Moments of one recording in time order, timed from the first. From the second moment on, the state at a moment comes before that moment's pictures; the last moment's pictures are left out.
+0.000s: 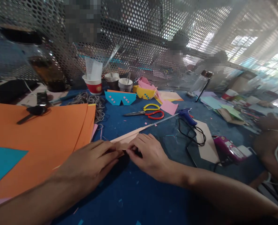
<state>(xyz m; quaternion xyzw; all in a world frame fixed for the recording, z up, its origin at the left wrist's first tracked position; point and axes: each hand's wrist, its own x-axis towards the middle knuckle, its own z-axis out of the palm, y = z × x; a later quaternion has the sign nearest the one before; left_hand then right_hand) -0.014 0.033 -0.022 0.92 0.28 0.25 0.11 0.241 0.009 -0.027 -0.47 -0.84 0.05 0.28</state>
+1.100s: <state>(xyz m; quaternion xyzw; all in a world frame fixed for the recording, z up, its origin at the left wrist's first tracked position) -0.014 0.027 -0.028 0.93 0.26 0.26 0.05 0.253 0.006 -0.009 -0.49 -0.79 0.12 0.35</state>
